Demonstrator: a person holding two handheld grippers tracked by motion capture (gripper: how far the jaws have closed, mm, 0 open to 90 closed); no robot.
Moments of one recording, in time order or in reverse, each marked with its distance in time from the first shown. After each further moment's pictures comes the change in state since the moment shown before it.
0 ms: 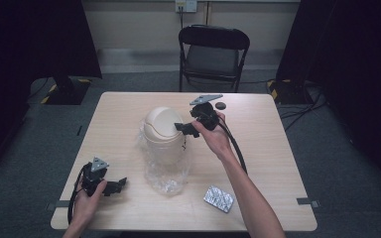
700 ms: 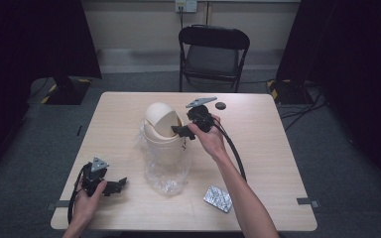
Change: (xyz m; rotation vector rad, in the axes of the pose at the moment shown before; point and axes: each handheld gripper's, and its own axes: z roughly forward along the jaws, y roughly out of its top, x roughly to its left) left arm 0.000 0.000 0.000 0.000 0.002 0.004; right arm -0.003 -0.010 0.023 0.031 0.012 0.042
